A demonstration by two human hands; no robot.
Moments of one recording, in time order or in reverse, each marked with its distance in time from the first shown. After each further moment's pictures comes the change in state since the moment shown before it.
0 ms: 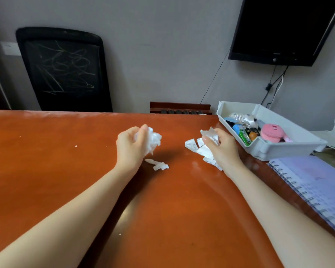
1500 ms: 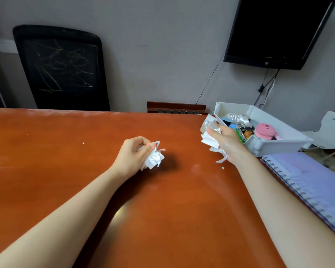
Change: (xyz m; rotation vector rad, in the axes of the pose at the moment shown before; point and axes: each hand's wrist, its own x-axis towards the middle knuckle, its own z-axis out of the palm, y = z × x) left_hand -0.018 -0.001 -0.040 0.100 -0.386 0.027; right_hand 0.002 -0.033 -0.016 0.134 -0.118 0.278
